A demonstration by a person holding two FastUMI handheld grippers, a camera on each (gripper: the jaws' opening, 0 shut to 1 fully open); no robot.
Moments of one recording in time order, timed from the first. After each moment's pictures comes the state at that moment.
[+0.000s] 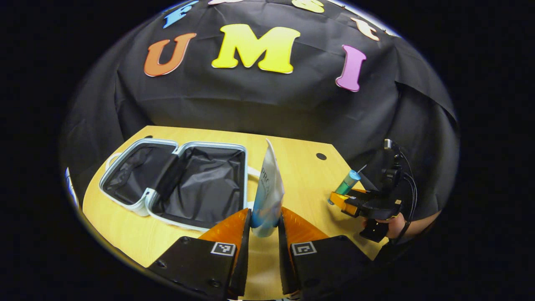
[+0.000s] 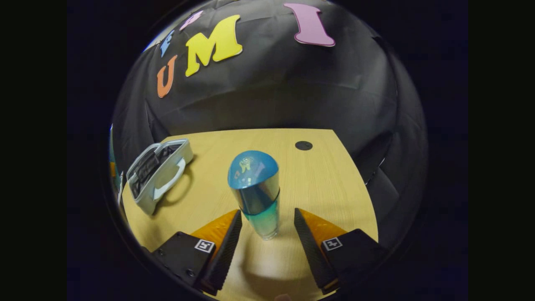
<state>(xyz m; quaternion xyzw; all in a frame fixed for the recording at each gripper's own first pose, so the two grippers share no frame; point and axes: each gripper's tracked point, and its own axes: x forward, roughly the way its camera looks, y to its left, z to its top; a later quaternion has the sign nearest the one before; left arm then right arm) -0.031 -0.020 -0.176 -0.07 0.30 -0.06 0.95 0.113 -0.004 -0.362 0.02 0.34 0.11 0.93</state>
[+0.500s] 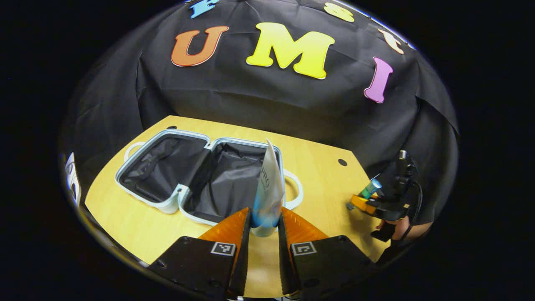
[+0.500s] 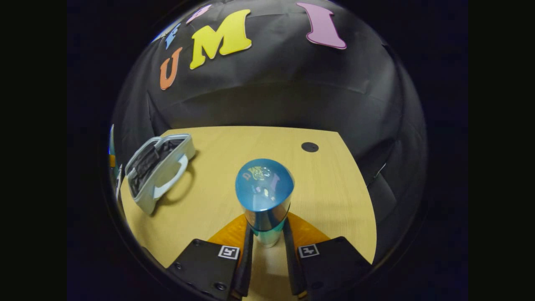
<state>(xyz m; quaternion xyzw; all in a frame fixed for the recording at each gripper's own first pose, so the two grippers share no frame) -0.022 0.061 -0.177 -0.08 0.33 -0.02 0.94 0.101 0.012 -0.345 0.00 0.35 0.13 0.93</state>
